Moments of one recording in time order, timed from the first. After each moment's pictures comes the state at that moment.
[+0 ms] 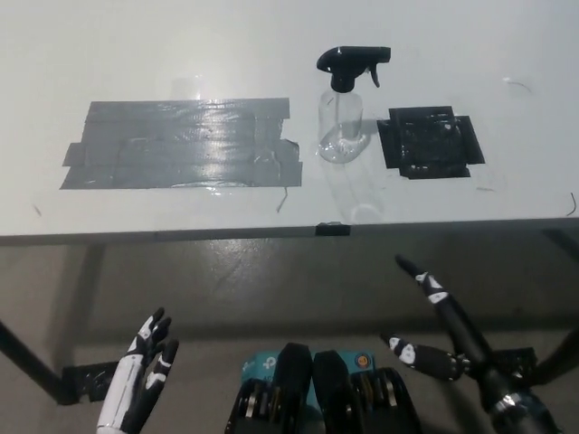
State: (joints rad) left_arm 0.06 0.14 -0.03 0.07 0.15 -0.16 -0.01; right_arm -0.11 -0.21 0.21 0.07 -0.23 -0.19 0.05
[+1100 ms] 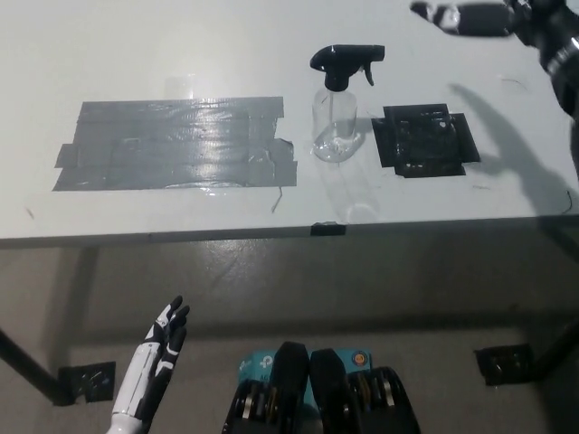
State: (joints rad) left_arm 0.03 0.13 -0.05 0.08 0.13 -0.16 -0.03; right_arm -1.07 -0.33 0.06 0.50 -0.05 0.18 0.30
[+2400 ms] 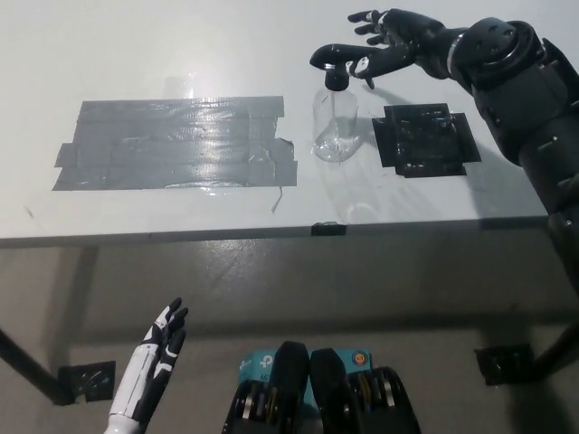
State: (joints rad) left_arm 0.03 0.15 -0.06 0.08 0.14 -0.16 -0.03; right_arm -1.39 -0.21 0.27 1.34 -0.15 0.05 0.40
